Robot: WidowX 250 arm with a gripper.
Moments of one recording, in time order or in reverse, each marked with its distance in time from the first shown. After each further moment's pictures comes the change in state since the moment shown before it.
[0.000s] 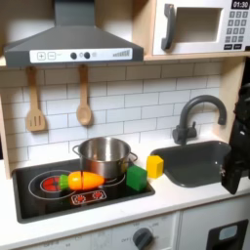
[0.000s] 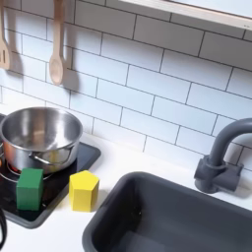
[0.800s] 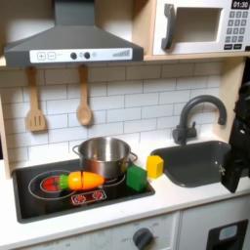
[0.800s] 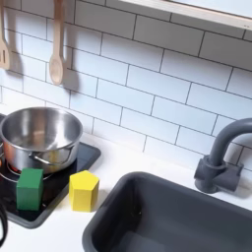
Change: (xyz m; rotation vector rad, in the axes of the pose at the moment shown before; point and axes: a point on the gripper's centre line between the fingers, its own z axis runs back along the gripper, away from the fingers) arm 0.001 0.000 0.001 0.001 -0.005 -0.001
